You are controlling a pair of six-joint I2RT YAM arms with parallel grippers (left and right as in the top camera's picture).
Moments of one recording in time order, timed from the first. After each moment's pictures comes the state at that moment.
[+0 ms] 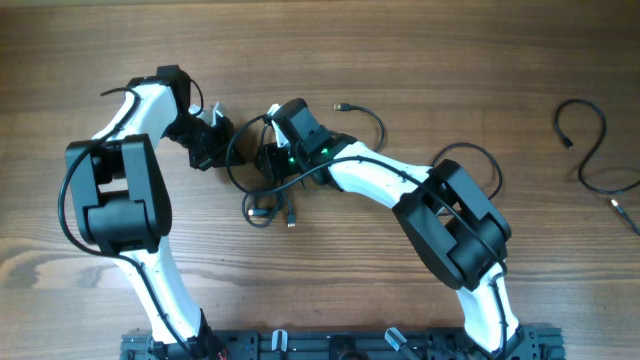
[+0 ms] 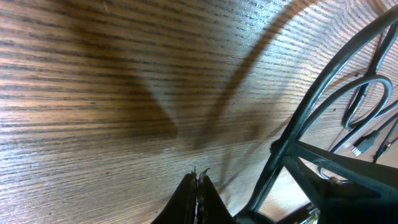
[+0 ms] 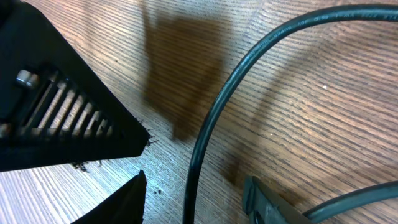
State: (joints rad) left arm 0.08 2.16 1.49 -1.06 0.55 -0.16; right arm 0.74 2.16 1.39 -0.11 -0.27 0.45
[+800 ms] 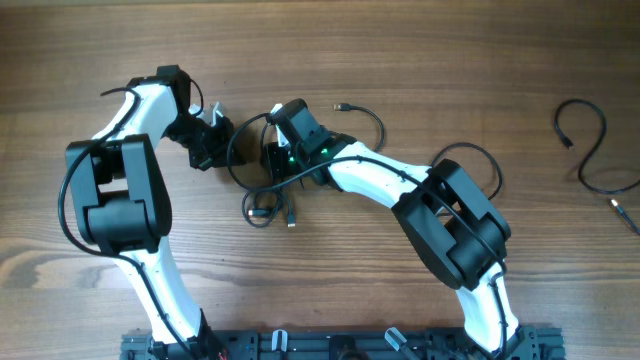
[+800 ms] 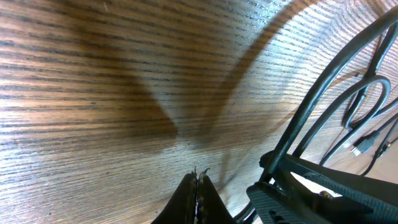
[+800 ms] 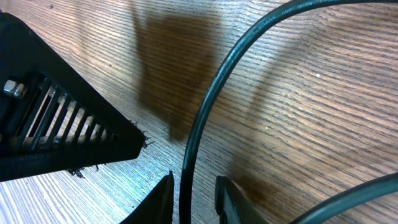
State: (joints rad) left arm 0.08 2.16 1.49 -1.06 0.55 -0.16; right arm 0.74 2.16 1.39 -0.12 -0.27 0.52
